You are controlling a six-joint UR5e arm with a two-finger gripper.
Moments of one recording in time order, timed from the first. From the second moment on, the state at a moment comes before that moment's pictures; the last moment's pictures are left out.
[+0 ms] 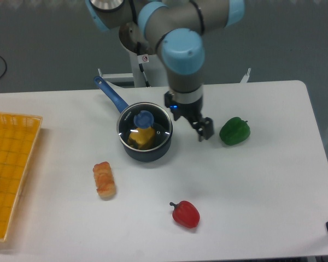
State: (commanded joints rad) arm 2.59 -1.75 -1.66 -1.16 1.60 1.38
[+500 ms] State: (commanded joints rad) arm 2.78 -1.75 -1.64 -1.25 1.52 1.64
